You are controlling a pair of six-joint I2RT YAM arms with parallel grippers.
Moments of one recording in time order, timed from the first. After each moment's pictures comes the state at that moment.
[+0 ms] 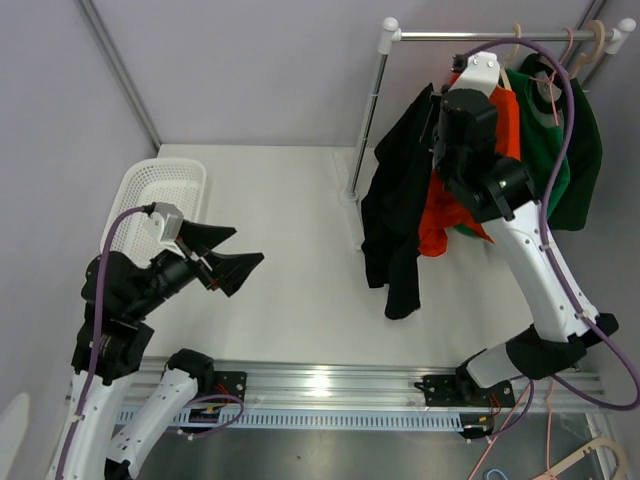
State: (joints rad) left arm -0.31 0.52 1.01 -0.47 0.50 -0.30; right arm 0.54 1.51 2.00 -0.65 0.64 0.16
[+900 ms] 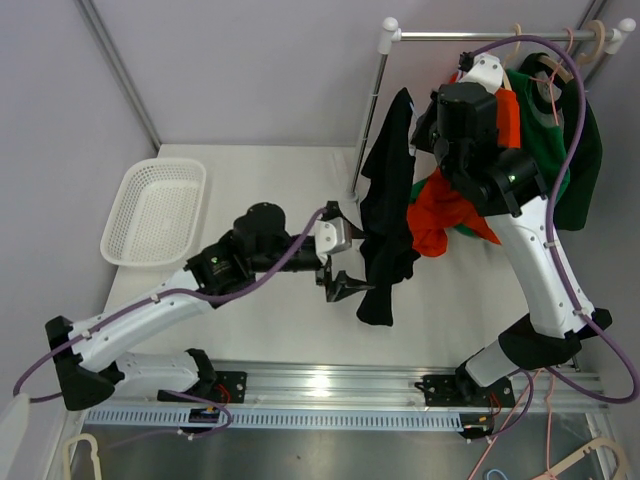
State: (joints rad) left arm -0.97 1.14 1.18 -0.18 0.49 0.19; right arm 0.60 1.54 2.16 -0.89 0.58 0.47
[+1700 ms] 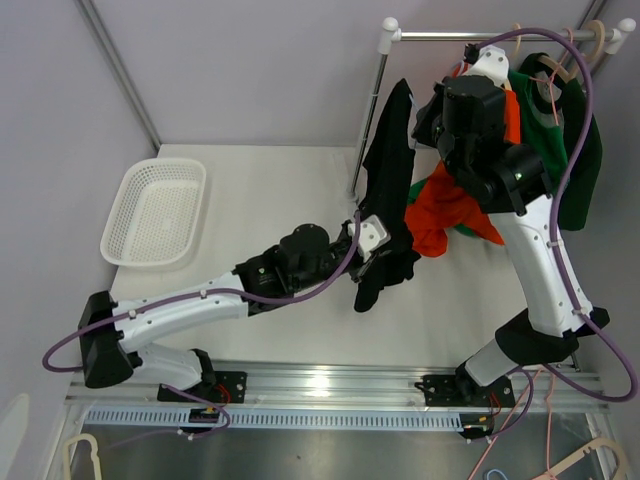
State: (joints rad) left arm -1.13 1.33 1.15 0.07 -0.06 0.13; right arm 0.60 1.57 2.25 -0.91 0.55 0.48
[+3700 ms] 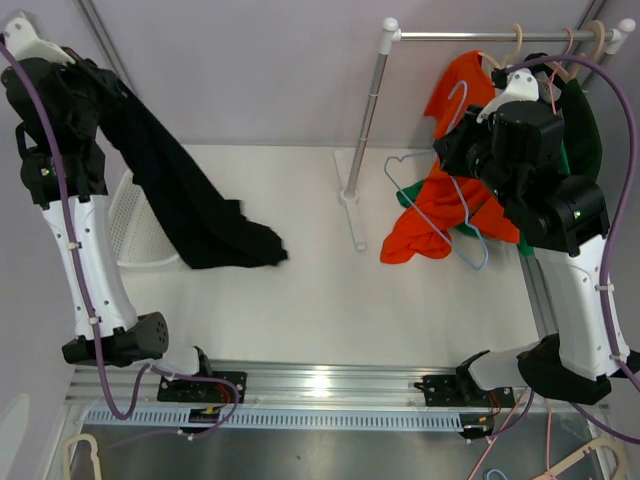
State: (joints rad) left arm 0.24 1.46 2.09 -0.63 0.07 -0.41; right arm 0.54 1.35 2.11 -1.06 0.30 0.41
